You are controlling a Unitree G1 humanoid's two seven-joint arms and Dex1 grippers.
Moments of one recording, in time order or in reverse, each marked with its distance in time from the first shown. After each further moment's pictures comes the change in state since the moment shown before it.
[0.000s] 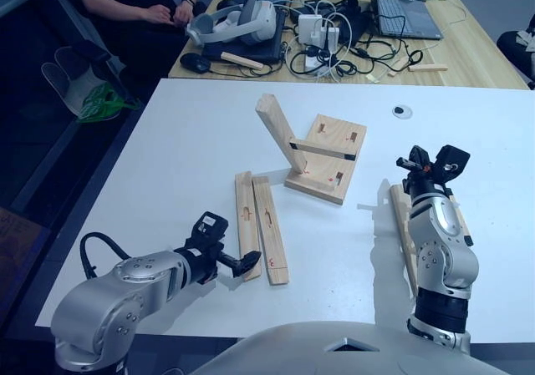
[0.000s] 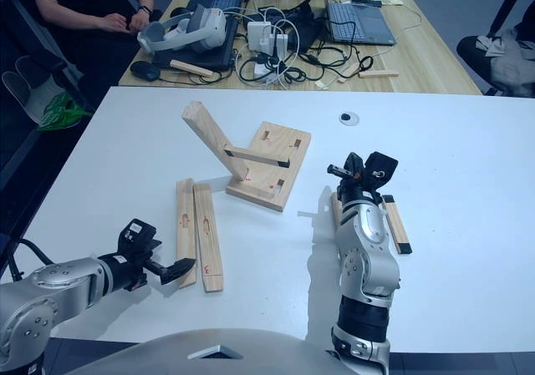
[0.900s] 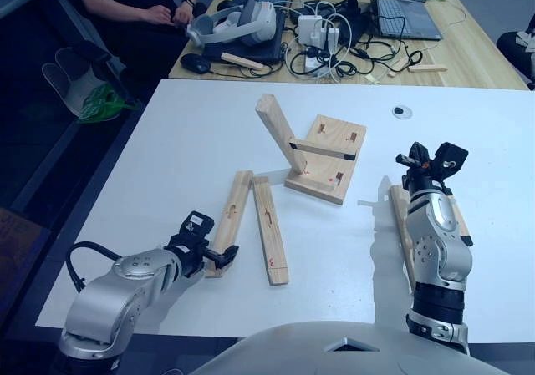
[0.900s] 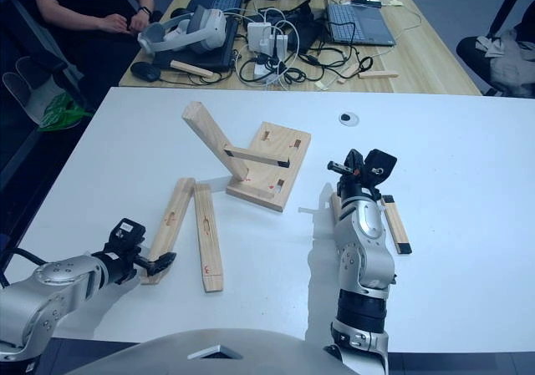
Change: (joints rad) left arm 0.064 0.092 -0.089 0.224 0.201 -0.331 -0.037; right arm -0.041 -0.009 -0.010 0.099 -0.004 -0.094 0.001
